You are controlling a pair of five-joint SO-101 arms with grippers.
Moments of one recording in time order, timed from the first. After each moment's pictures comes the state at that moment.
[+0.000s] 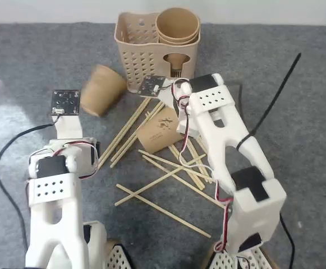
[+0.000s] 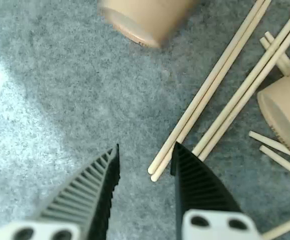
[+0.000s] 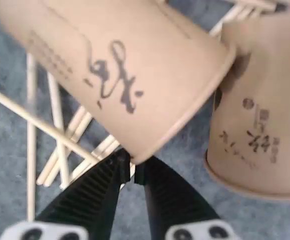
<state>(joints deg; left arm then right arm) -17.2 -45.0 59.5 59.2 -4.0 -24.1 14.6 -8.1 82.8 48.3</state>
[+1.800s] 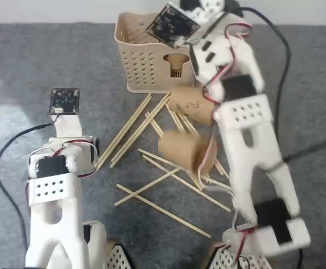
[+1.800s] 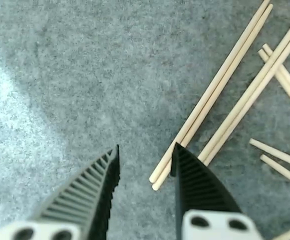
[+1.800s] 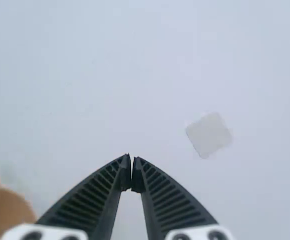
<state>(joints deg) -17.2 -45.0 59.5 57.3 -4.0 -18.9 -1.8 -8.0 4.6 50.6</state>
